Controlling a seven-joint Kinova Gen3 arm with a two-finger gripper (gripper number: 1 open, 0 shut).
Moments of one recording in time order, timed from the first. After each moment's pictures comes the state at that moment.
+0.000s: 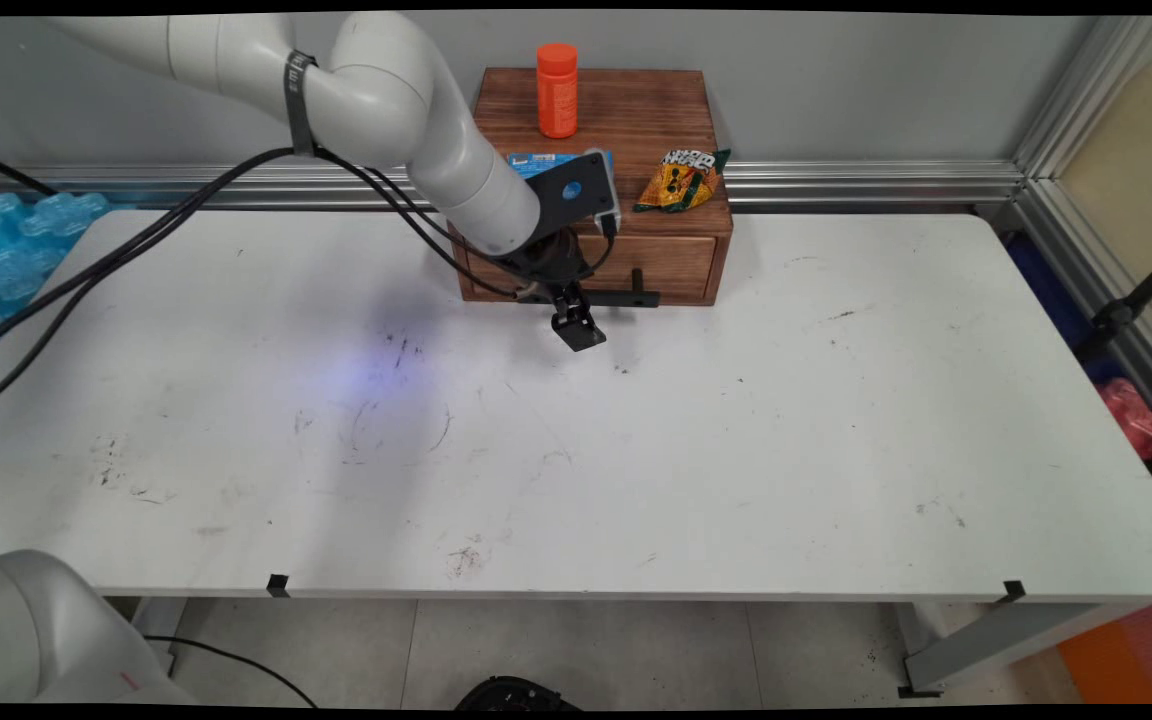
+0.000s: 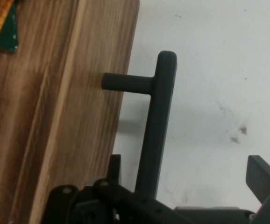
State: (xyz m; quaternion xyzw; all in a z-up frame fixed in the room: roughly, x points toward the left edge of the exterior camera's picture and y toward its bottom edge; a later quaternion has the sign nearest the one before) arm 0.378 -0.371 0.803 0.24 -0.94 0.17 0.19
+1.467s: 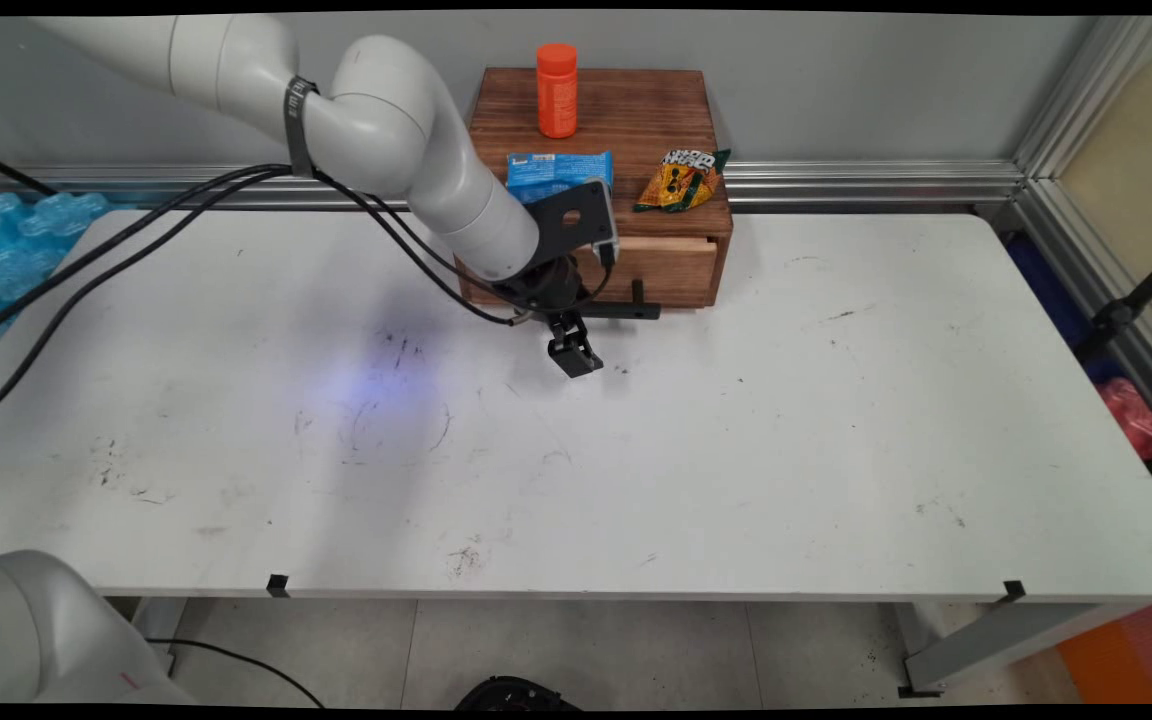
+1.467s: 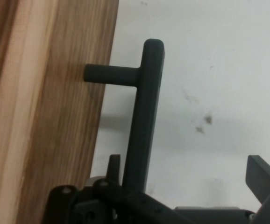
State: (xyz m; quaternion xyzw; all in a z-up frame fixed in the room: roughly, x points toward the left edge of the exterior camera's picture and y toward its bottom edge) arm 0.371 -0.353 0.790 0.23 -0.94 0.16 0.19
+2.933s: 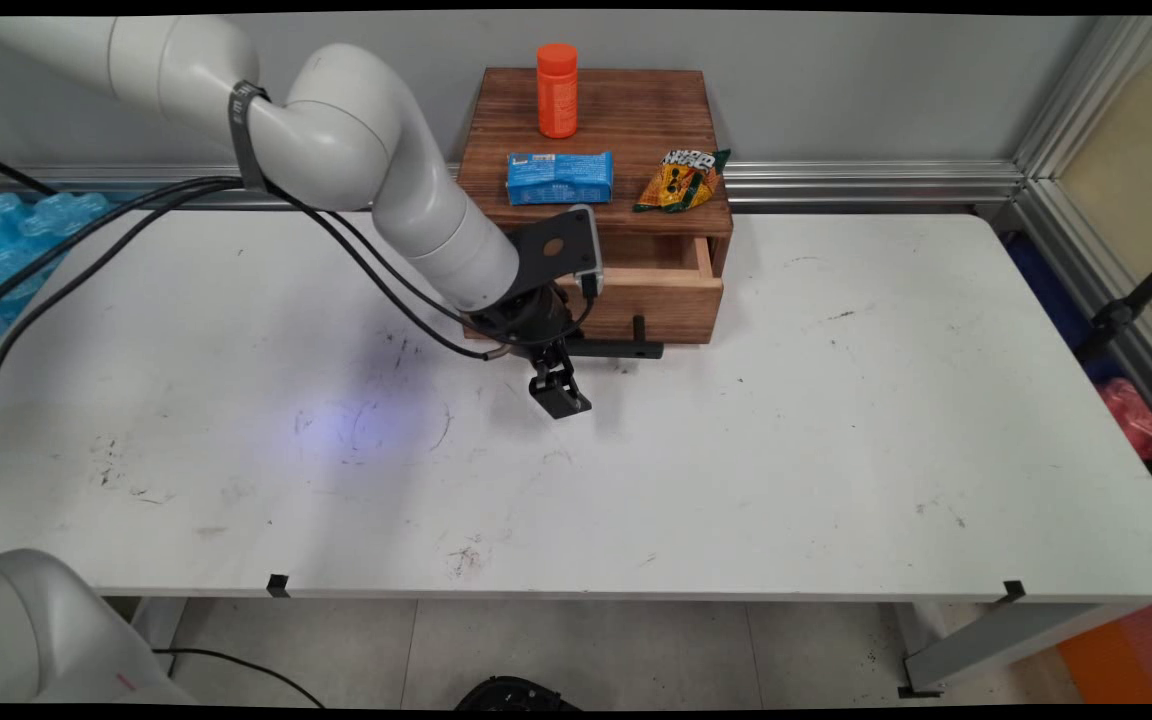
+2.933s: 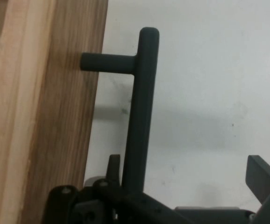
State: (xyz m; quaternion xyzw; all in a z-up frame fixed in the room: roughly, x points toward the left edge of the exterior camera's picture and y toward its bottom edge) arm 0.368 -0.308 0.798 0.22 -0.95 0.12 0.20
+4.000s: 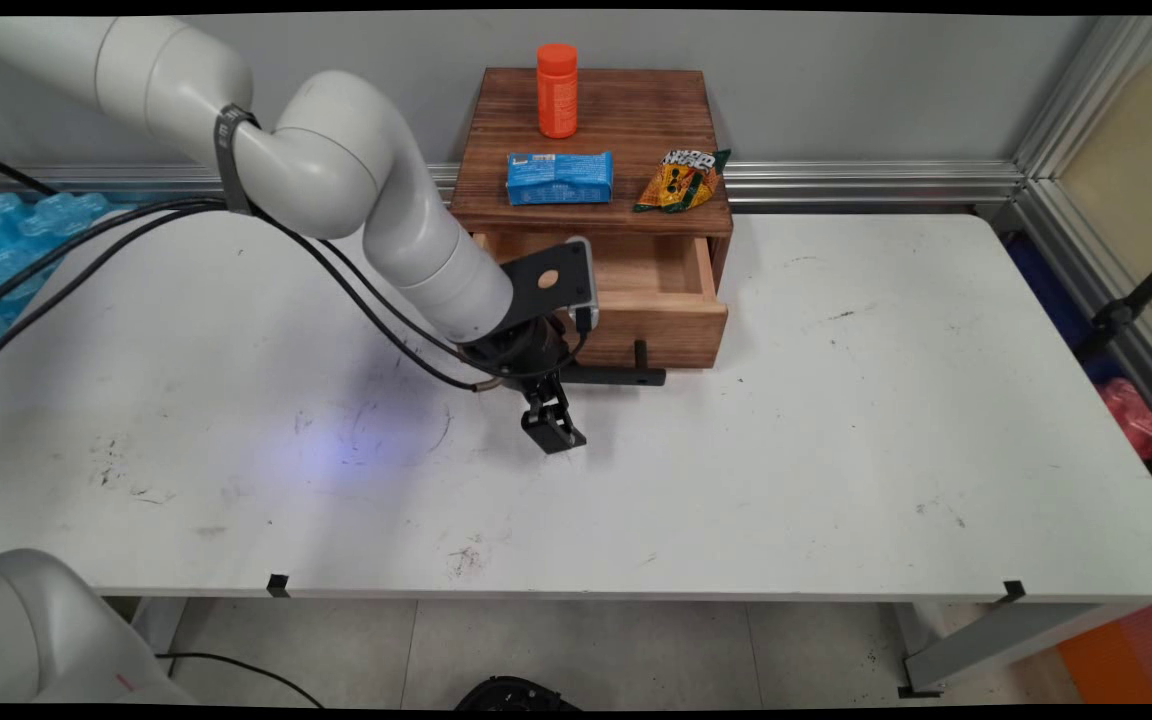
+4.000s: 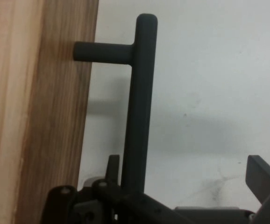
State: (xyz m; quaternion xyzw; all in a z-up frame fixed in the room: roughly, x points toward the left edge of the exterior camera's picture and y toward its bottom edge) arm 0.360 -0.282 0.790 0.21 -0.95 0.09 0.20
